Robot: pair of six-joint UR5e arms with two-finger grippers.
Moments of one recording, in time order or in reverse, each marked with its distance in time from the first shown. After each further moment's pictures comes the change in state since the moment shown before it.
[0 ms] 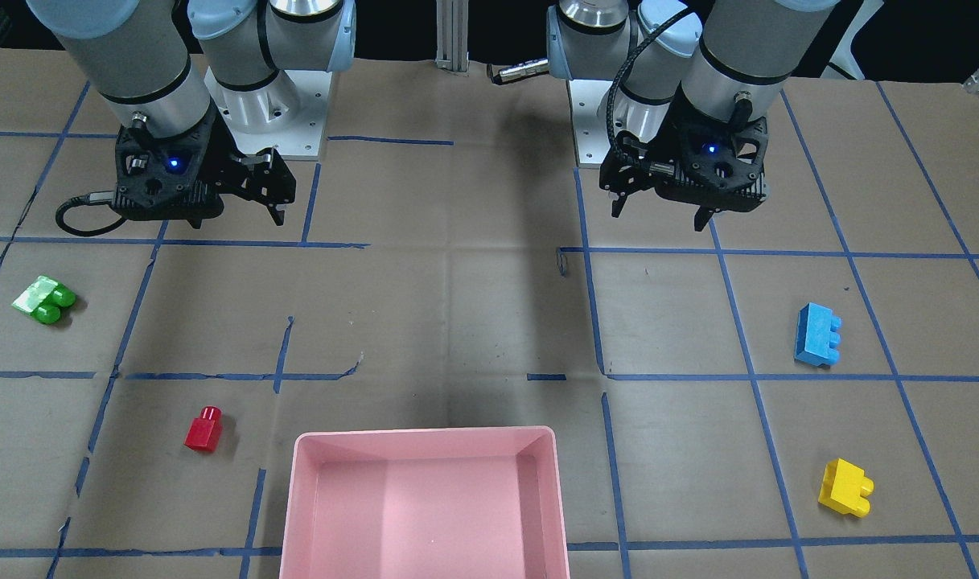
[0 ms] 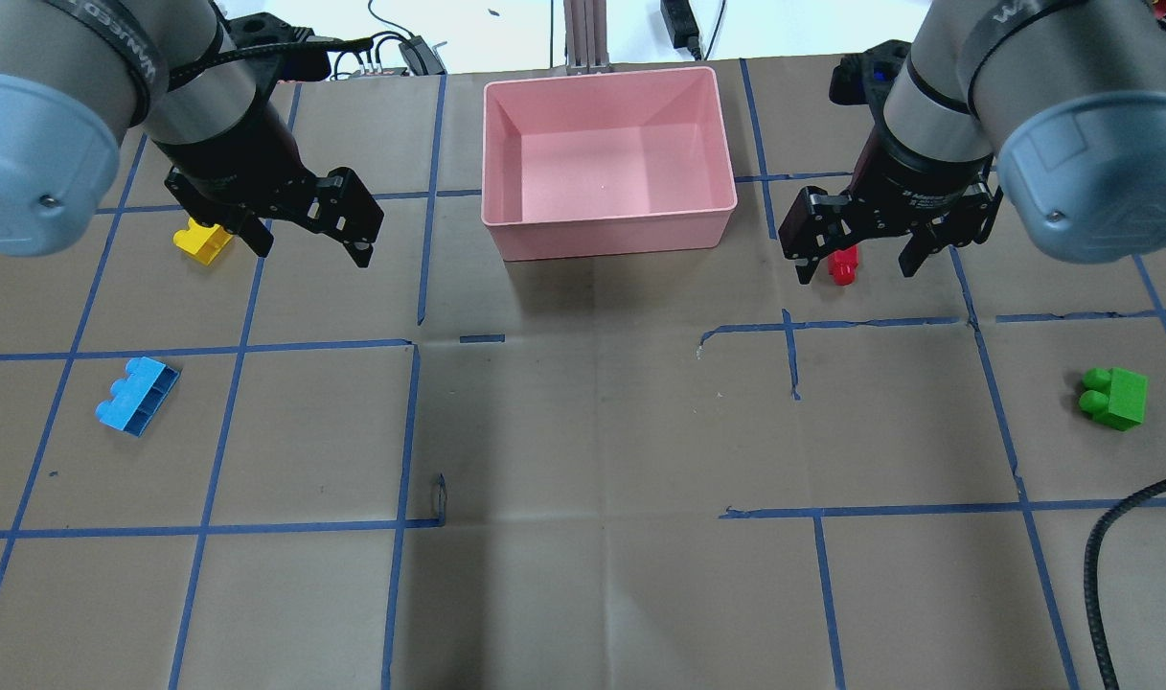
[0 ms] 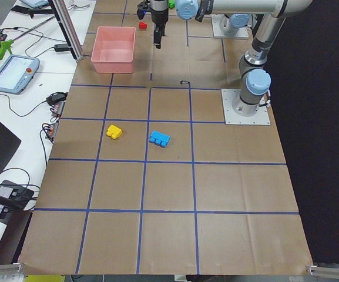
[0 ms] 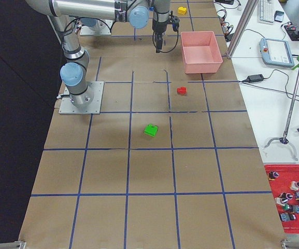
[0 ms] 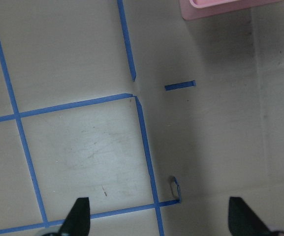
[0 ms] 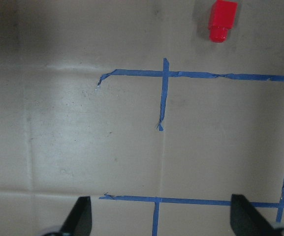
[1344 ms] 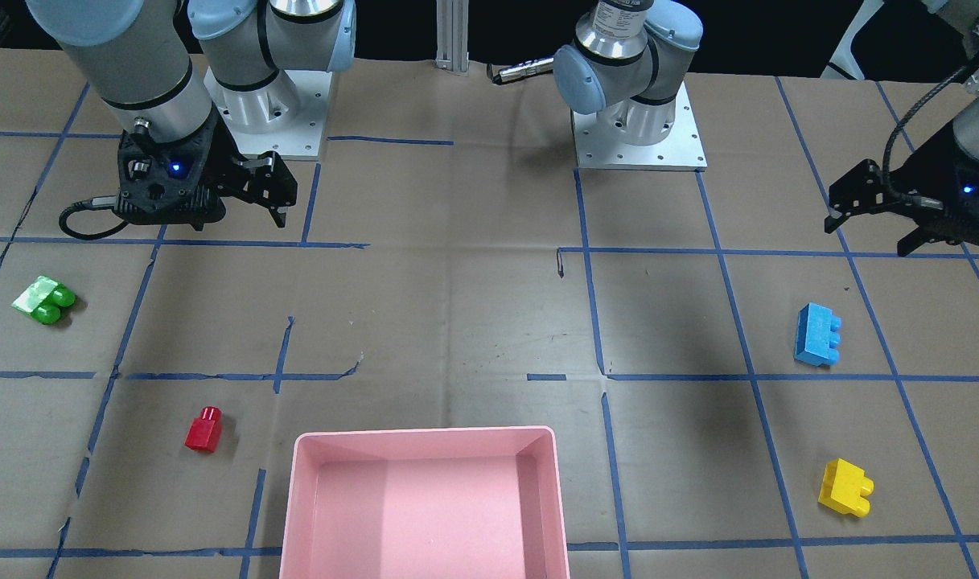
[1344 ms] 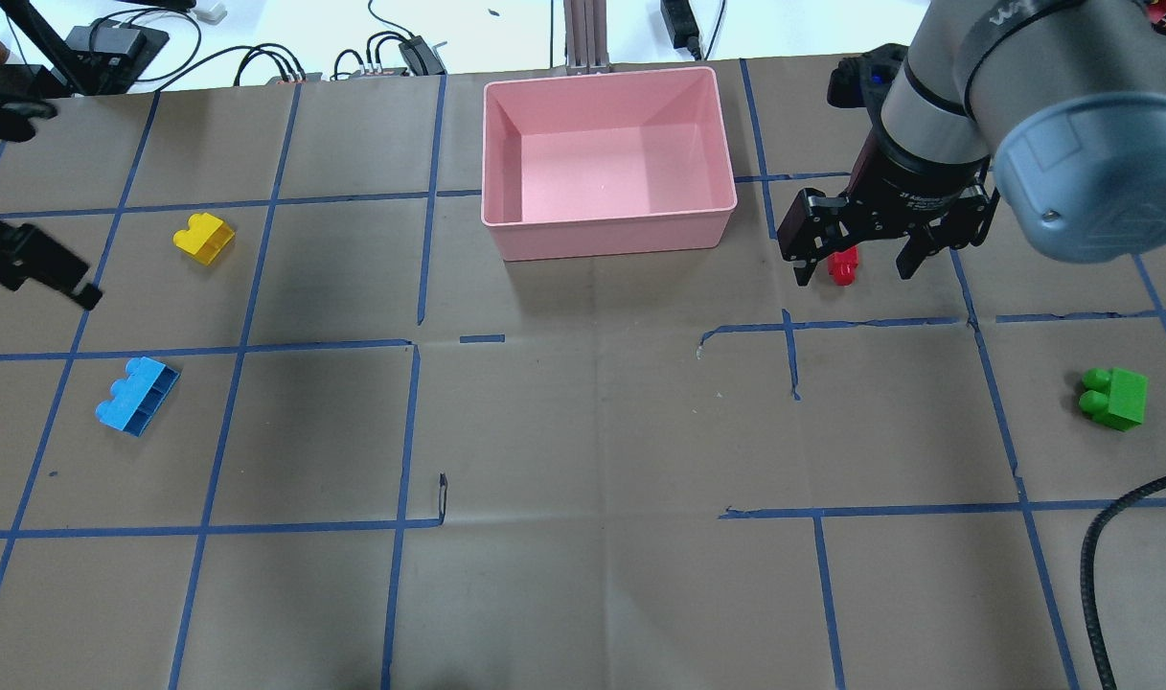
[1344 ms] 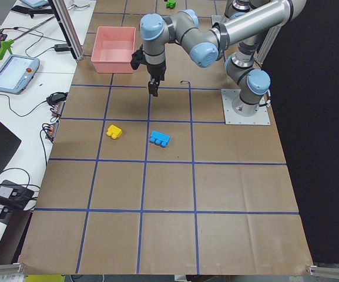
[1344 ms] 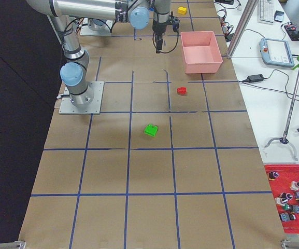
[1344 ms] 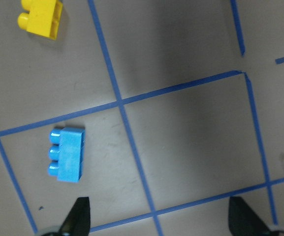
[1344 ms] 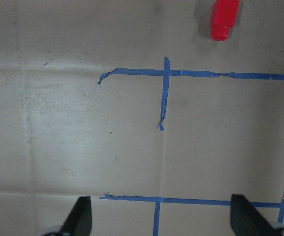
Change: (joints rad) left arm 0.619 -0.027 -0.085 0.041 0.004 0.815; right arm 0.000 0.007 0.002 -0.004 0.006 0.001
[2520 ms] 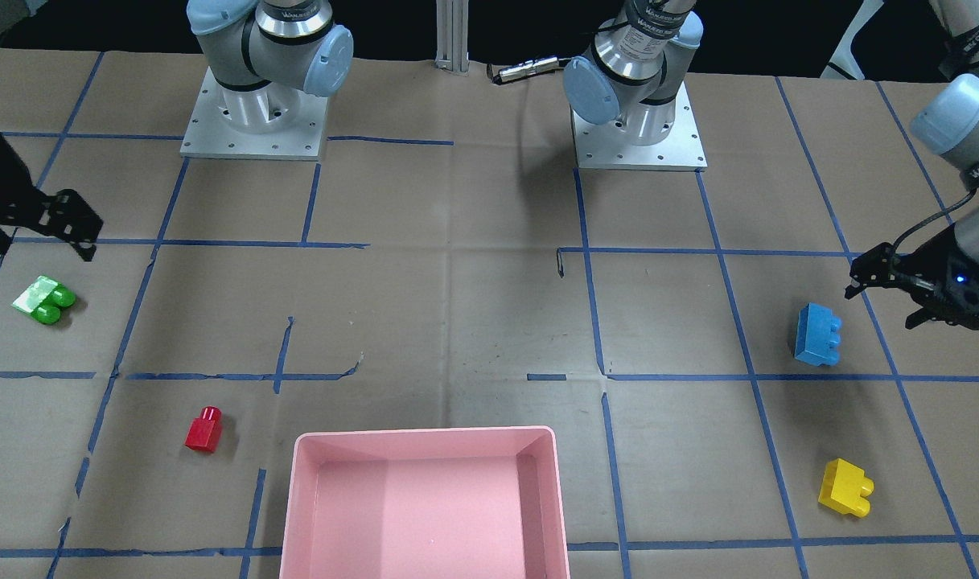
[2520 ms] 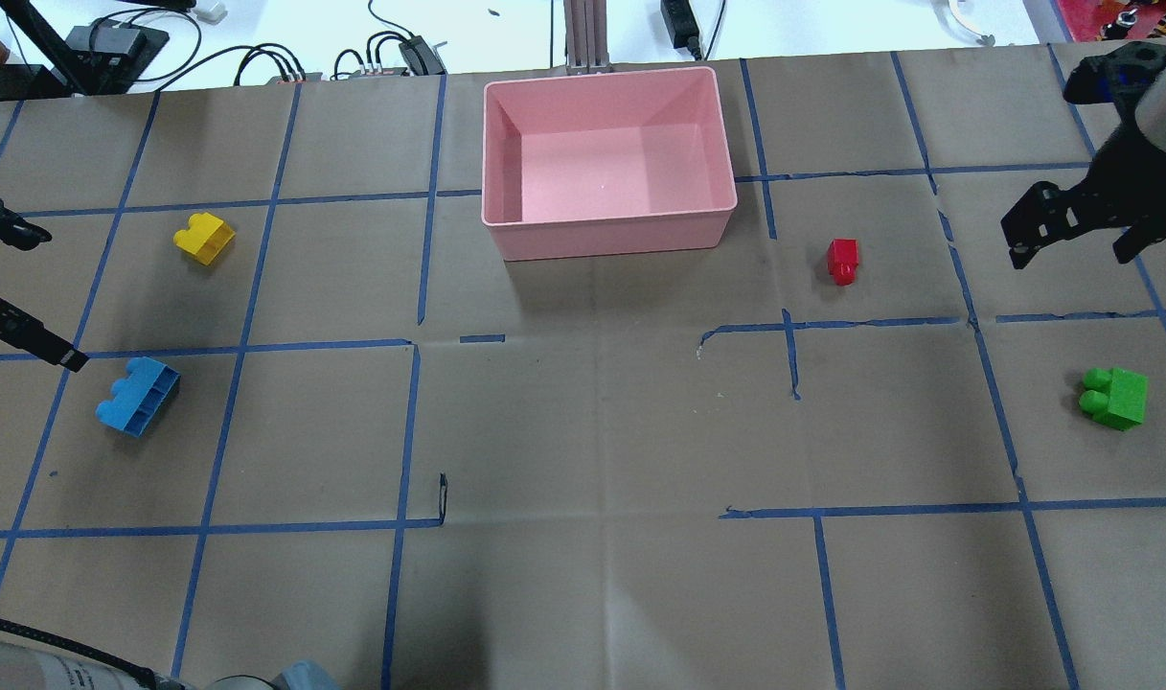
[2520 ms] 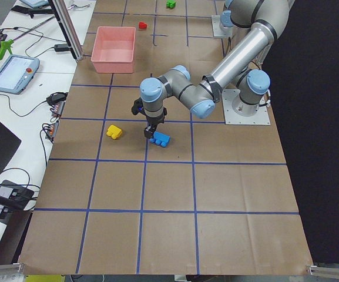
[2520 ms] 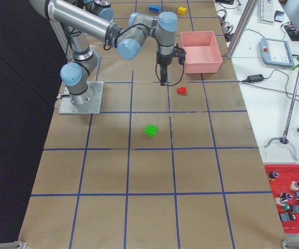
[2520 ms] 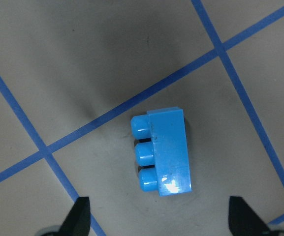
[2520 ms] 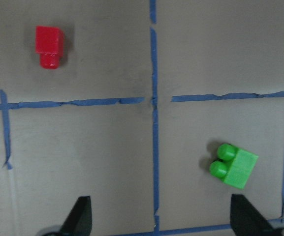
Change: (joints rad) left arm 0.085 -0.243 -0.120 0.388 -0.010 0.213; right arm -0.424 0.002 0.102 -0.245 -0.109 -0.335
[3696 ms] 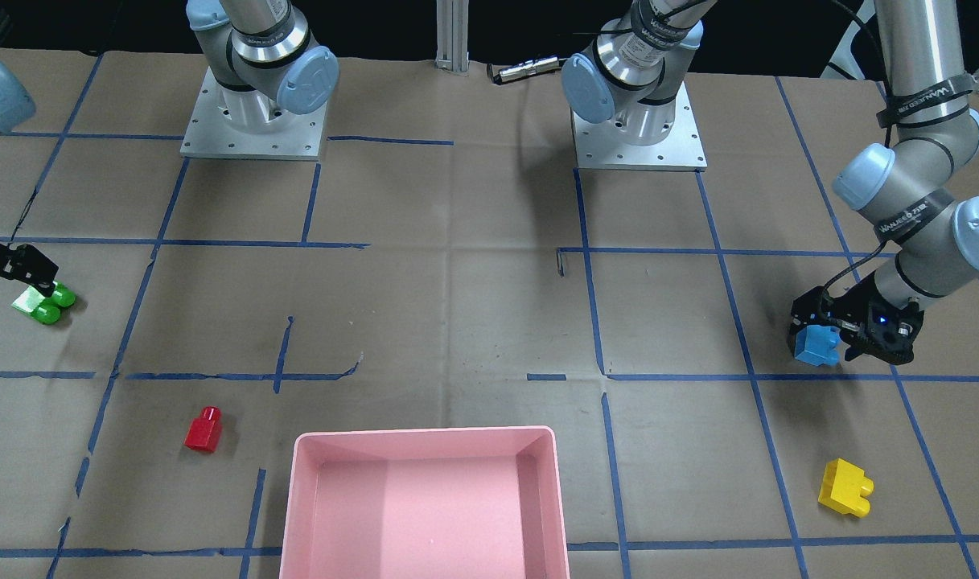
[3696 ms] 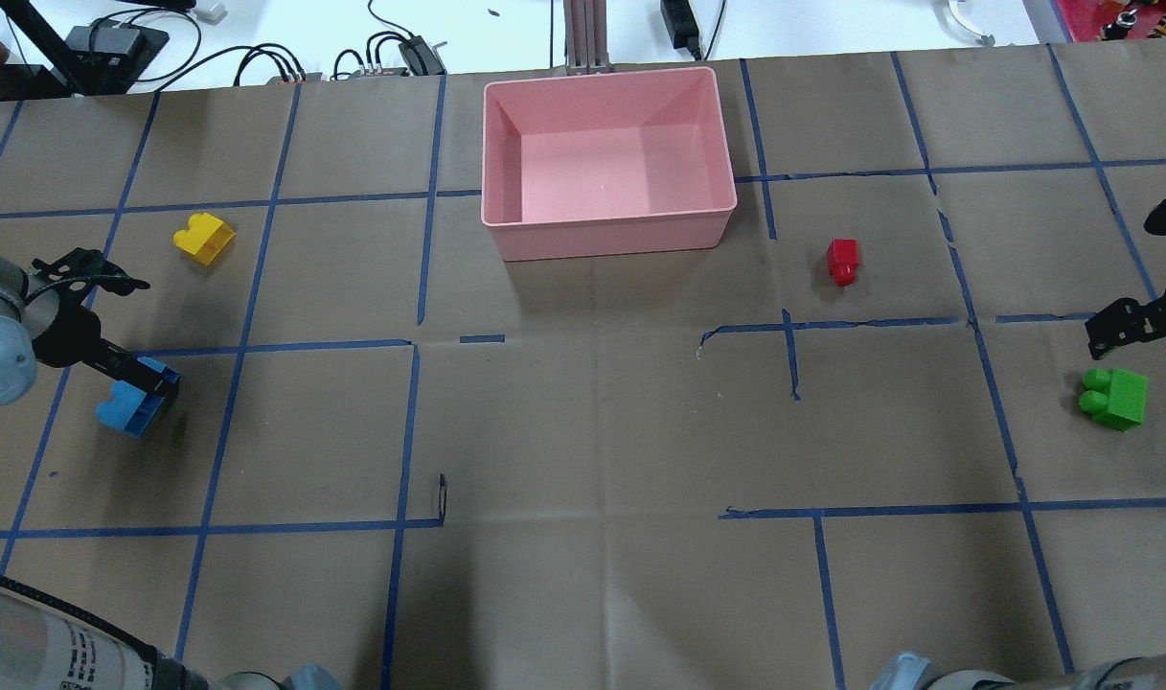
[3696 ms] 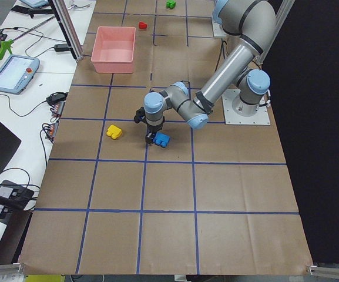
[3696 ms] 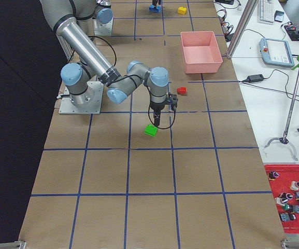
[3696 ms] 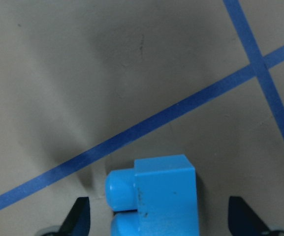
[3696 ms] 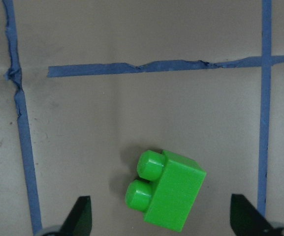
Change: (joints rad) left arm -0.024 -0.103 -0.146 0.269 -0.030 -0.041; right arm -0.258 0.197 0.216 -0.368 0.005 -0.251
